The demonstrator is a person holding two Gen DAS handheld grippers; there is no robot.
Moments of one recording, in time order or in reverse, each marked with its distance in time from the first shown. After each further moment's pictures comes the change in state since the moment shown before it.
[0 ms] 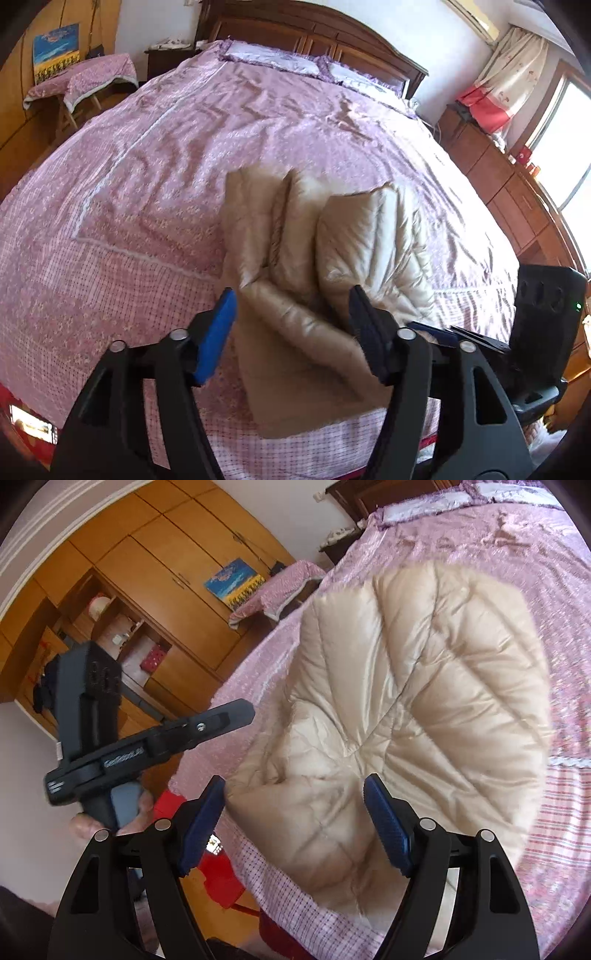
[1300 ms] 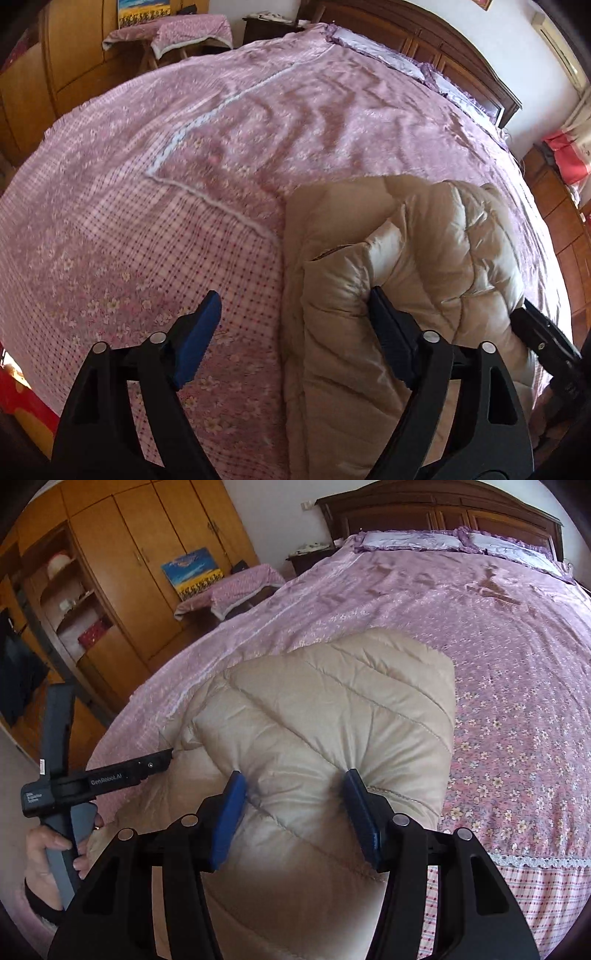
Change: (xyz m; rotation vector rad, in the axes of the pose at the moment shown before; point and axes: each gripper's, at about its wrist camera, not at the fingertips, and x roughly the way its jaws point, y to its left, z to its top) left arm 0.071 0.133 -0.028 -0.263 0.041 0.253; right arm 0.100 -0.017 0.035 -0.165 -0.017 -0.318
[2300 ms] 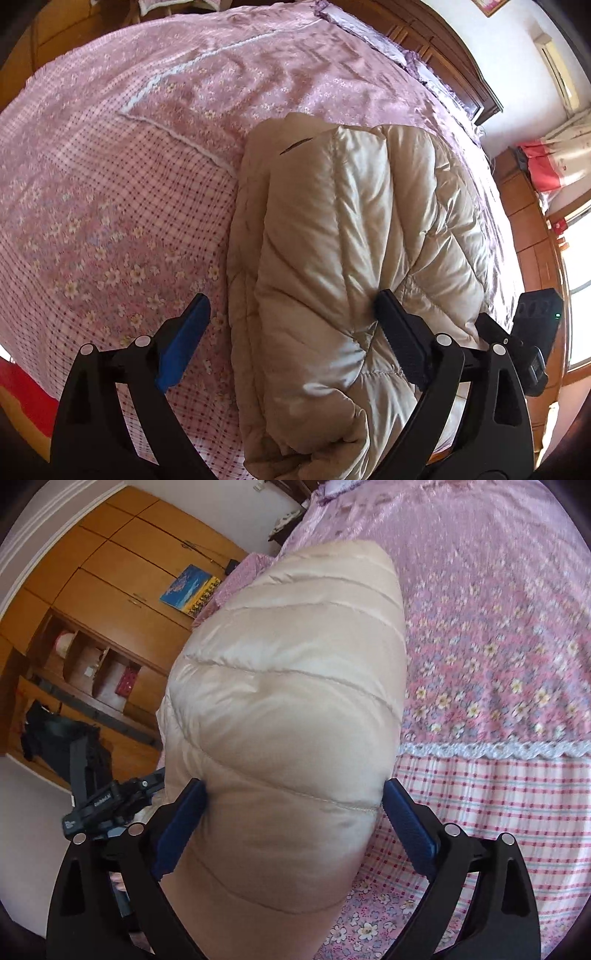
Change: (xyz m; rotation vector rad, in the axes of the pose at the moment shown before) left arm -0.016 -0.012 -0.029 -0.079 0.133 -0.190; right arm -0.008 -0.077 -0.038 0.362 0.117 0.308
